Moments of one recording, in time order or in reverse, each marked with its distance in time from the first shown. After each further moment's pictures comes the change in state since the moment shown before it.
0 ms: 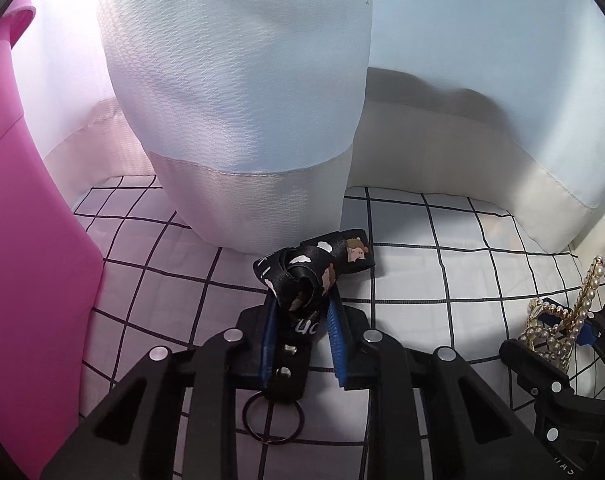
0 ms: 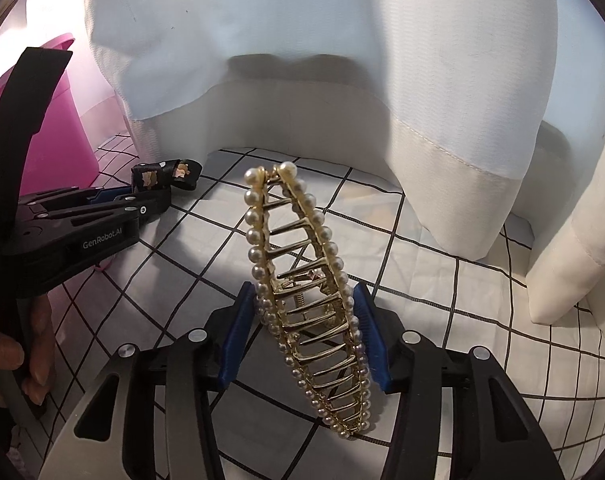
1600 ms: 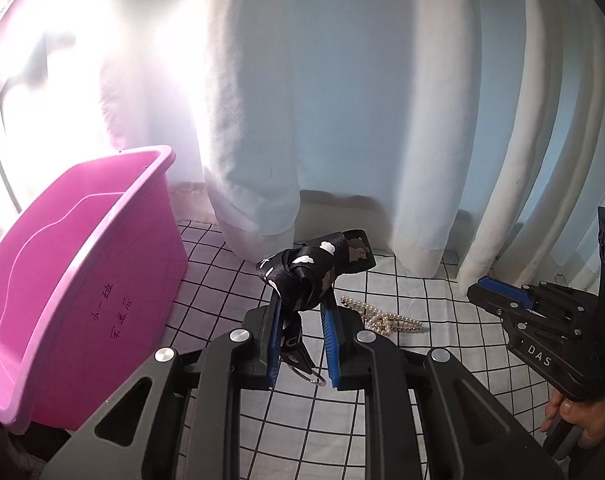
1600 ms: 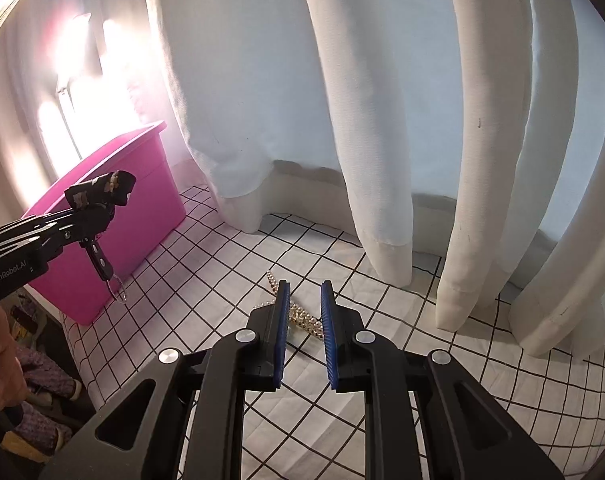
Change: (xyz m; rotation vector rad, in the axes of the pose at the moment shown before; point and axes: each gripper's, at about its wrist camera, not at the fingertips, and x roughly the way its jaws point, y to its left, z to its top) left arm -0.229 -0.040 -0.023 -0.078 -0.170 0.033; right arm -0.159 -0.069 0.003 -0.069 -0.125 0.225
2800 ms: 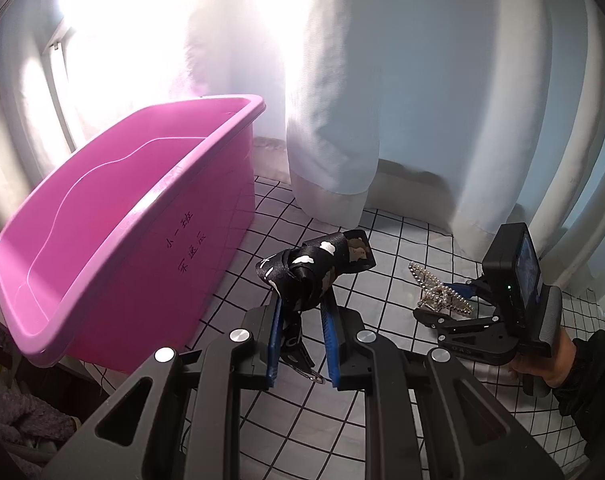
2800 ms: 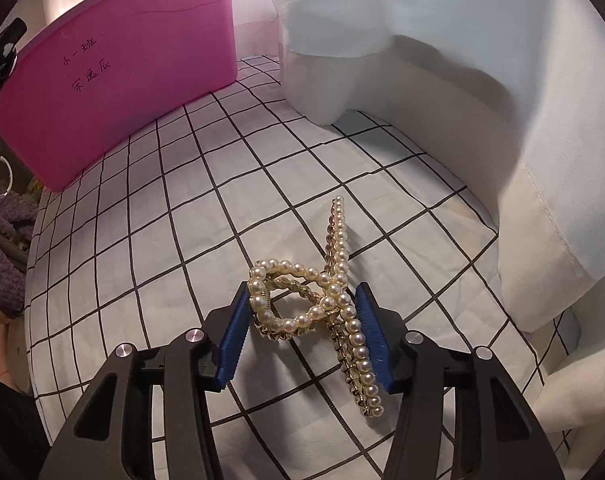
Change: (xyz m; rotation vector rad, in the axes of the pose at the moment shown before) left arm -0.017 0.054 -0.033 -0.138 0.072 0.161; right arm 0.151 0.023 -0.022 -0.373 0.285 0.162
